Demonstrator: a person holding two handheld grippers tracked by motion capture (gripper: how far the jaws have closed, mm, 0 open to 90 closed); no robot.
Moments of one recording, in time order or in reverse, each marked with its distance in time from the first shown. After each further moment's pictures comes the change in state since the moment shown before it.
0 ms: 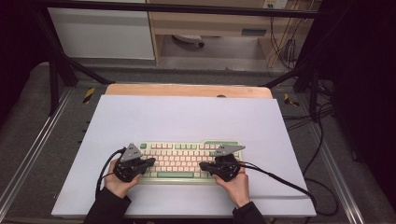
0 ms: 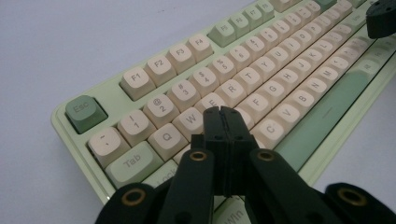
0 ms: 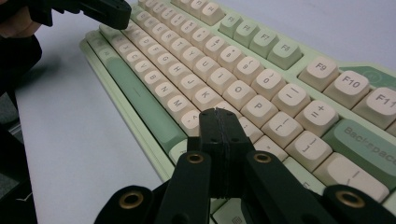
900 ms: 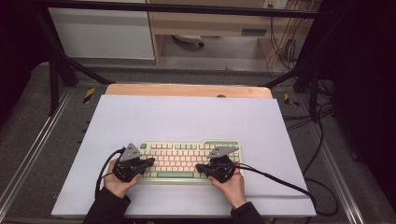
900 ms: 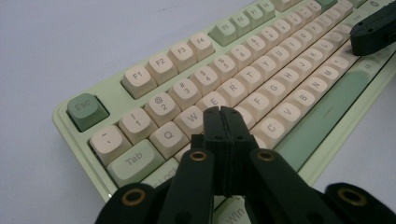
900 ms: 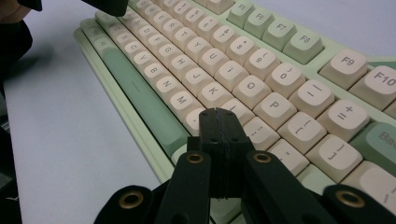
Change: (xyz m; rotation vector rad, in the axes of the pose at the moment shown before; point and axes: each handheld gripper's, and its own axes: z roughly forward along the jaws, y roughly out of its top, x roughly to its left) left arm 0.001 -0.001 0.000 0.002 0.000 -0.002; right arm 0.004 -0.003 0.015 0.024 -0.001 -0.016
